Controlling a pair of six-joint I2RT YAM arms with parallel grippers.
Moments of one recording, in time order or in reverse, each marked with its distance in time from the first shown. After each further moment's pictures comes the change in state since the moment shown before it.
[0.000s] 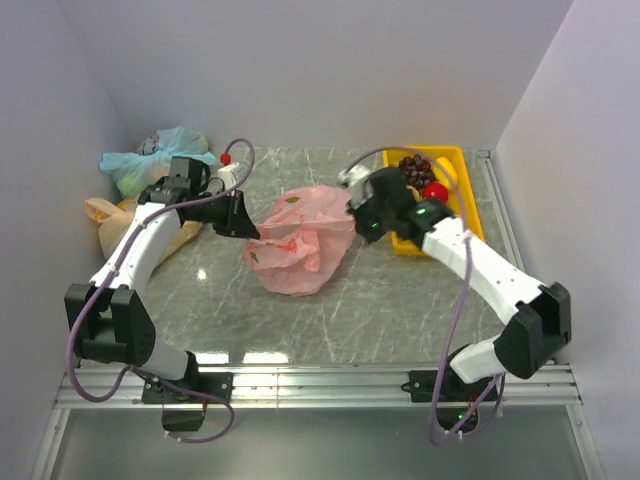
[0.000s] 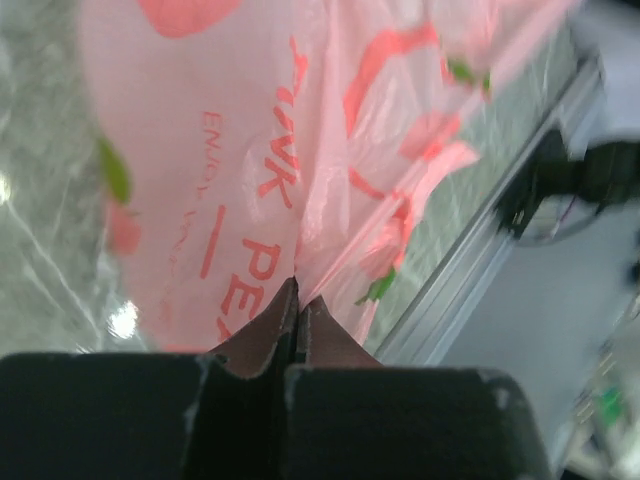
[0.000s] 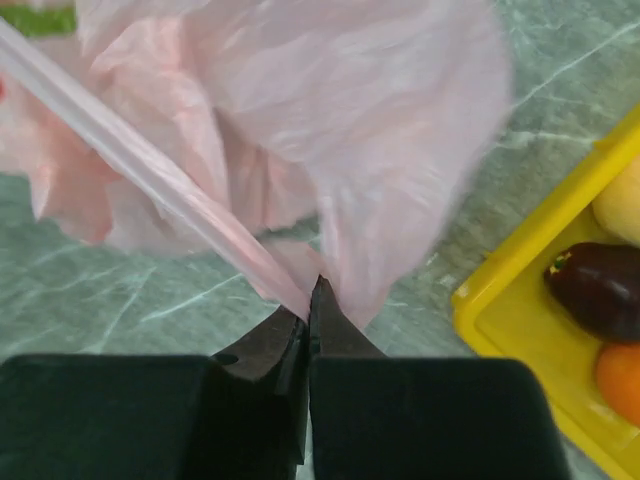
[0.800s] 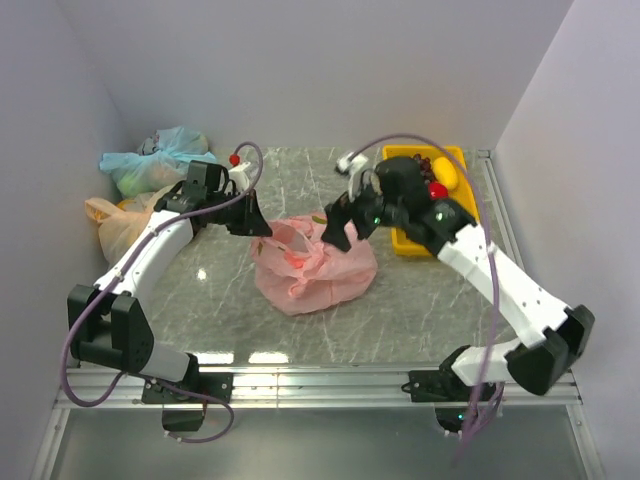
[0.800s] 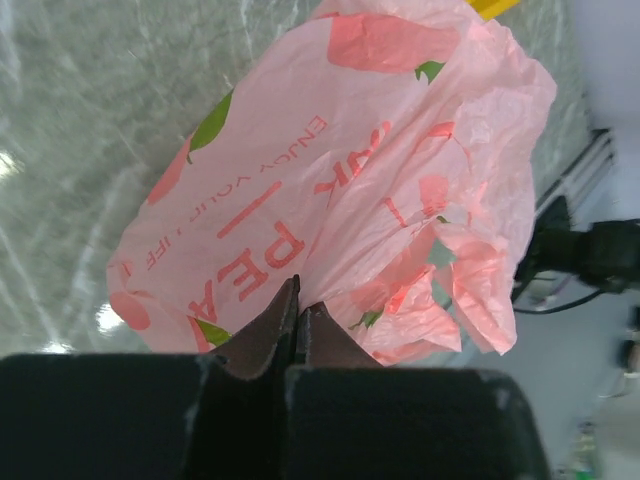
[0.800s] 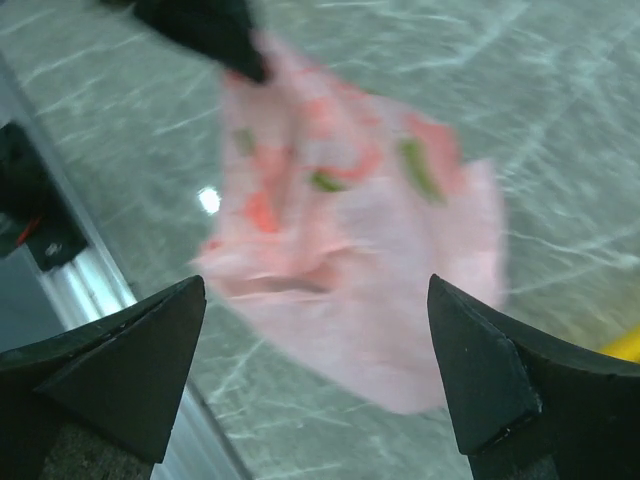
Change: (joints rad) left arm -0.121 -0.029 -0.059 0.185 -0.167 -0.214; right arm -0.017 -0.074 0.138 -0.008 -0.325 0.109
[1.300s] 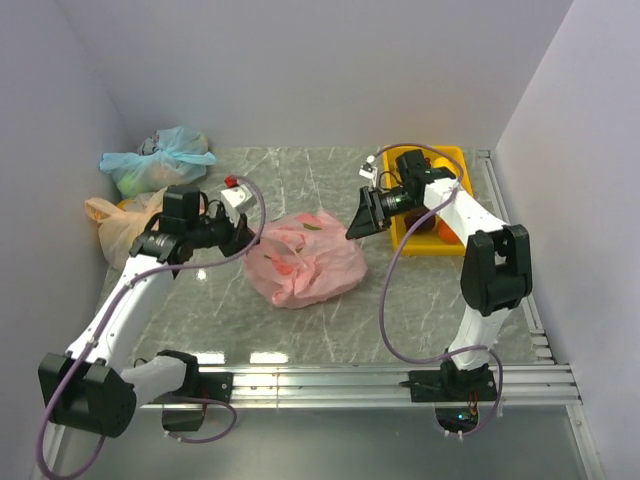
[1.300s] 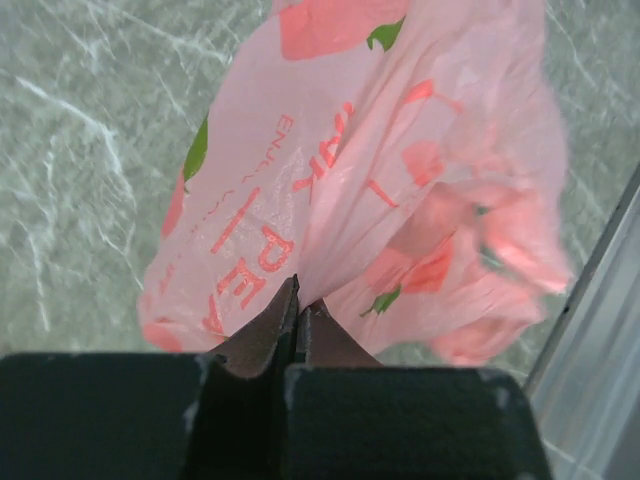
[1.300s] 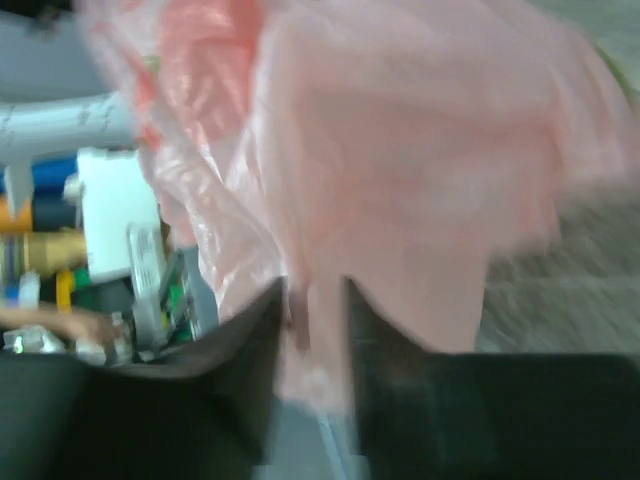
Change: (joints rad) left arm 0.013 -0.340 -0.256 0.130 0.051 0.495; right arm -0.352 0.464 0.042 -0.199 -0.770 -0.056
